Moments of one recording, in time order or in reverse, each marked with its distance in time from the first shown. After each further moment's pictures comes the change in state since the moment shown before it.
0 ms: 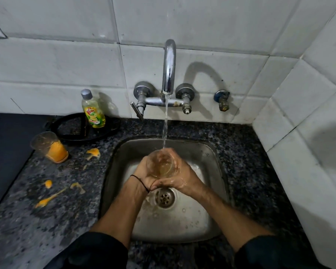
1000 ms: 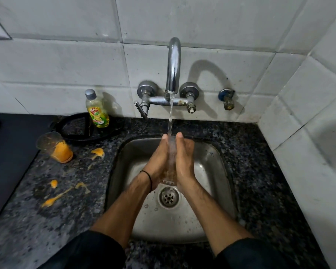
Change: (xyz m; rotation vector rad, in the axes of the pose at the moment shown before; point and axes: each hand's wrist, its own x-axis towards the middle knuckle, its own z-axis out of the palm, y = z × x) left_hand -0.012 0.005 0.028 0.551 0.180 0.269; right_hand 0.036 -0.017 0.030 0.466 0.601 0.272
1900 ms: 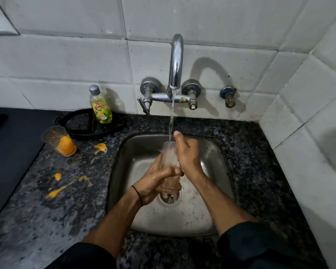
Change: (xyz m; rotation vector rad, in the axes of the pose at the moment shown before) left_hand -0.035 -0.044 -0.031 -0.118 -0.336 0.064; right_hand 0.006 -0.014 -0.016 -0.304 -0.062 -0.182
